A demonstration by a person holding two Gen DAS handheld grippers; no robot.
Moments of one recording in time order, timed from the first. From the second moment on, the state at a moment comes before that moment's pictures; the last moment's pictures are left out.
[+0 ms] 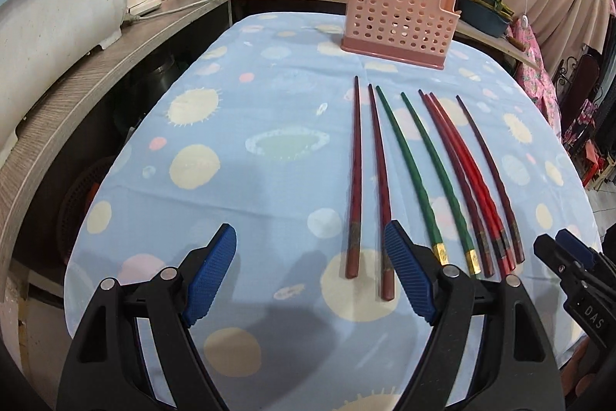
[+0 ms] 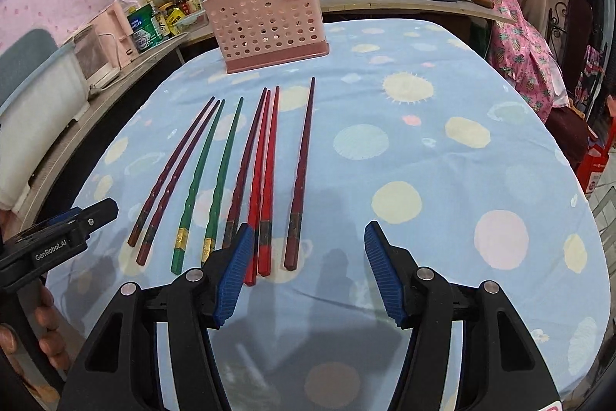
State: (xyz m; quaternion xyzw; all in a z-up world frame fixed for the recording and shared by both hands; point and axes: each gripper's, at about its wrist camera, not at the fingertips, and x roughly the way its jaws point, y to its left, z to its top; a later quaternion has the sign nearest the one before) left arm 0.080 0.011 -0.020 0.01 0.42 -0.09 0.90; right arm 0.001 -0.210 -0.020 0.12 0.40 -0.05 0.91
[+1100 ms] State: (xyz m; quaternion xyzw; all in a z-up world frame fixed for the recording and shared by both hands) left arm 0.098 0.001 -0.046 0.03 0.46 -0.08 0.88; right arm 0.017 -0.206 -0.041 0.13 0.43 -0.05 0.89
